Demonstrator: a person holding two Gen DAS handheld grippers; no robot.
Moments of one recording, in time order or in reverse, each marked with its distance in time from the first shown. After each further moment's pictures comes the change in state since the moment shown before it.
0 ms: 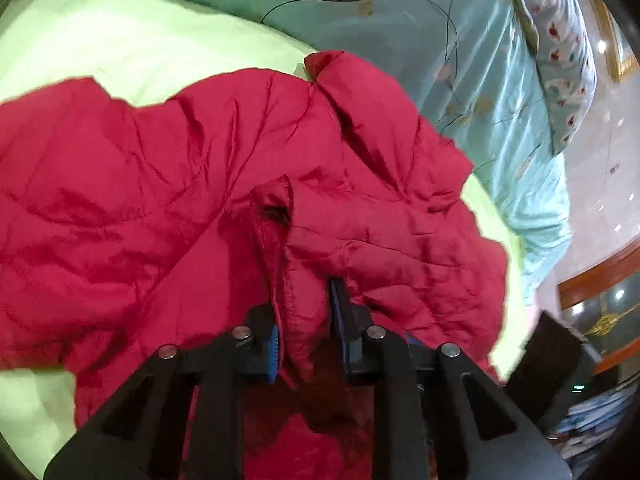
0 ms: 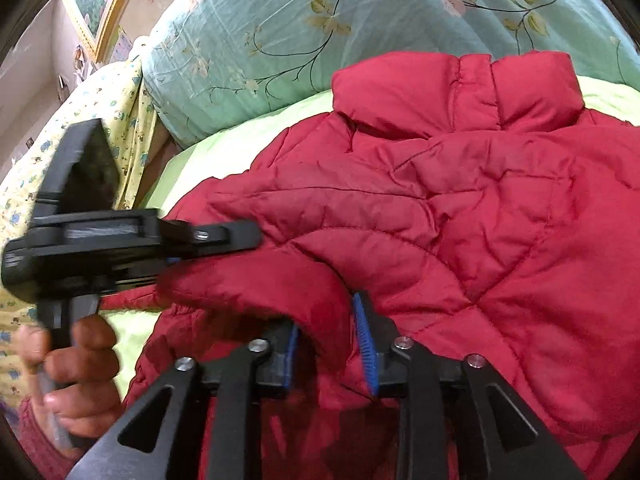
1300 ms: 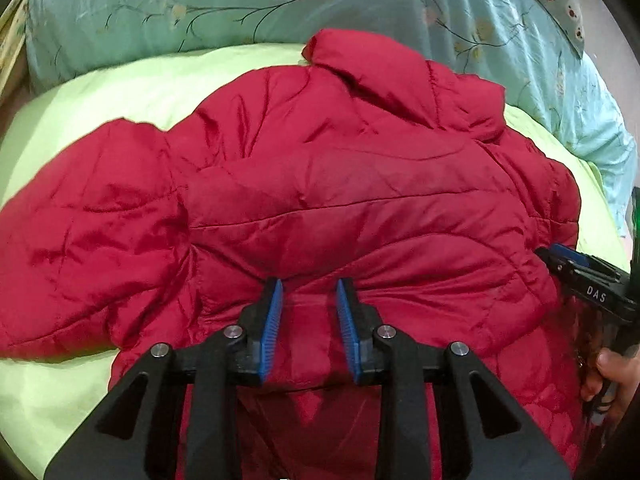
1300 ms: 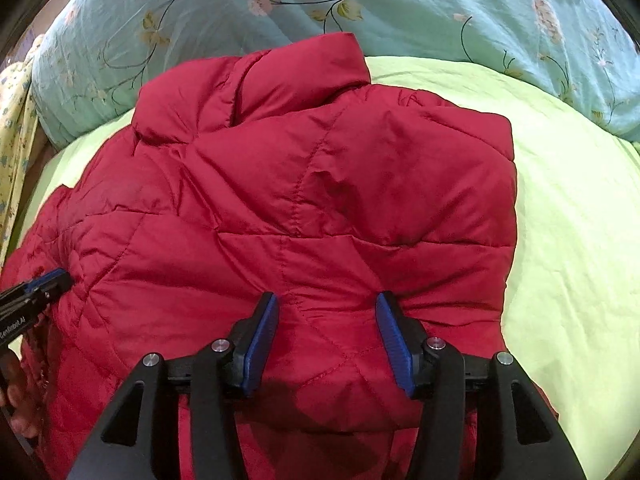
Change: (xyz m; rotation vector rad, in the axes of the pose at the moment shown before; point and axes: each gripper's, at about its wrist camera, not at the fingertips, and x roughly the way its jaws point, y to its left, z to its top) left arm 0.012 -0.016 -0.050 0.261 -0.098 0.330; right arm -0.049 -0.108 0.002 0.042 0.053 -0.483
